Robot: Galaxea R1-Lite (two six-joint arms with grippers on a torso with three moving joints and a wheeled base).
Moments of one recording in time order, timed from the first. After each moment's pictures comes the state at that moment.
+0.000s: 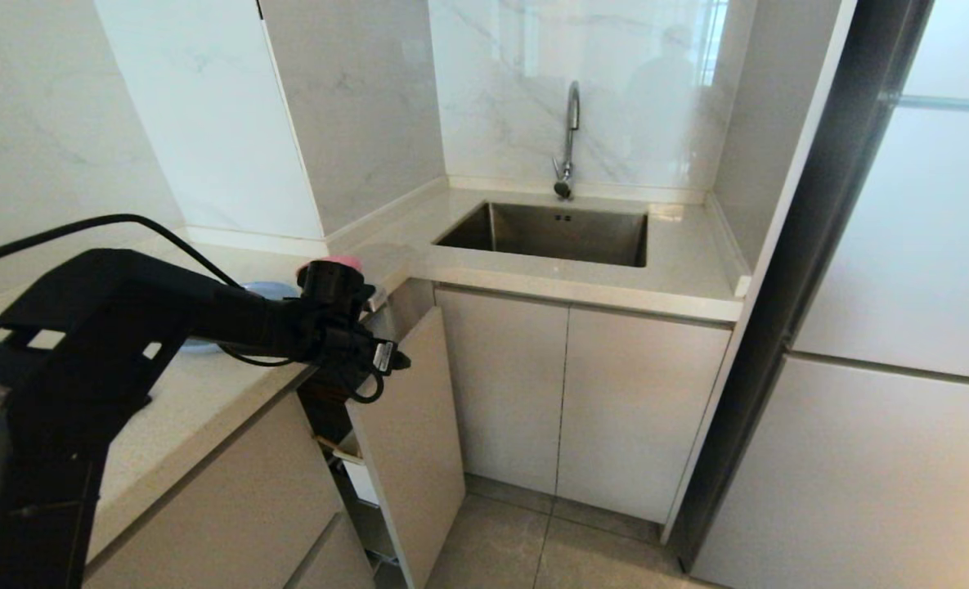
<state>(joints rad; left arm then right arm) -0.16 2.30 -1.58 0.01 0.00 0.15 0.01 0.00 0.00 -0.03 0.00 0.00</state>
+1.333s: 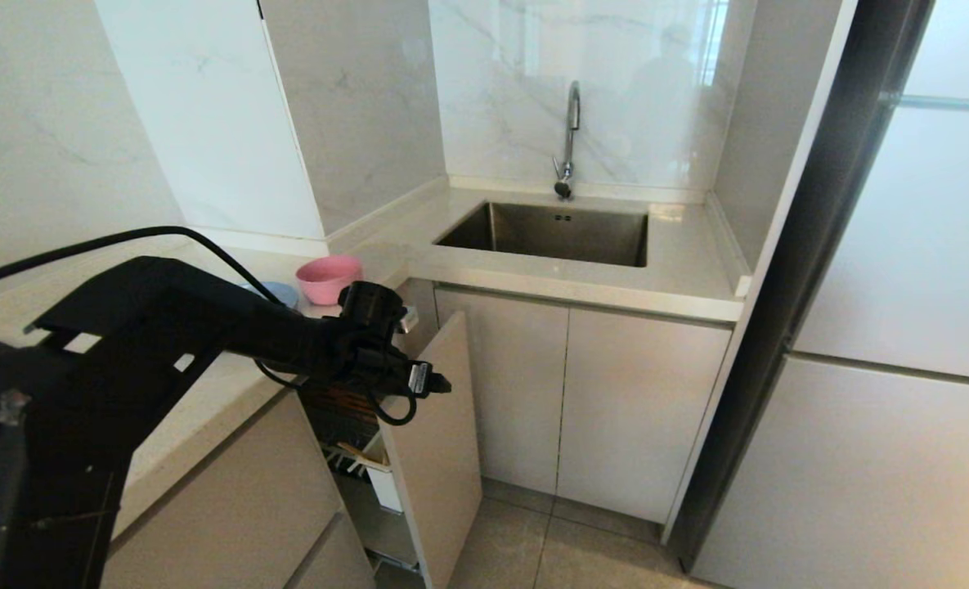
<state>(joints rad) -0.28 2.30 -1.50 0.01 -0.06 -0.01 0.01 0.00 0.00 -0.03 0.00 0.00</state>
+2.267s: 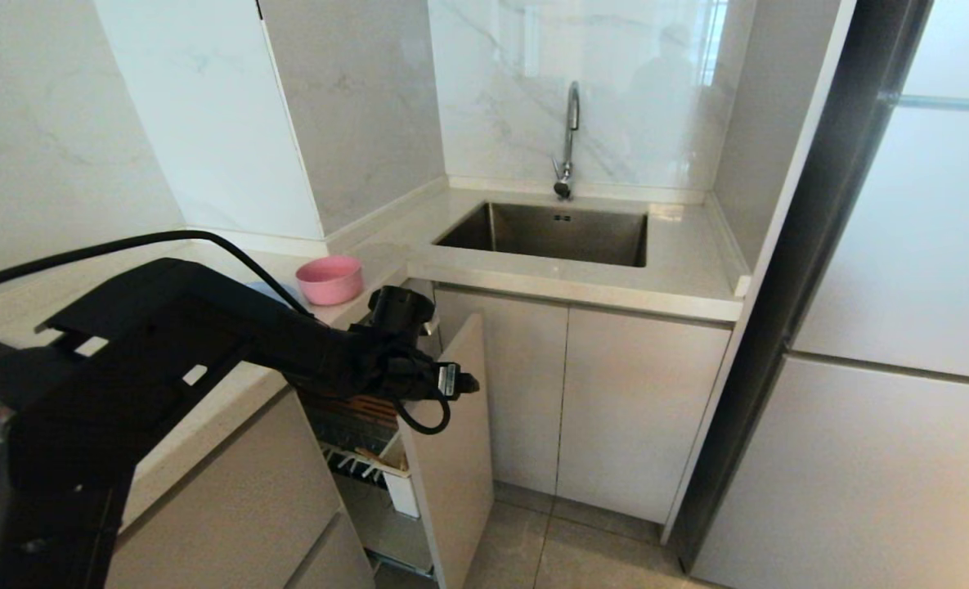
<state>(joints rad) -0.38 2.26 -1.42 -0.09 0.01 -0.17 0.01 0.00 0.00 -0.03 0.00 0.00</state>
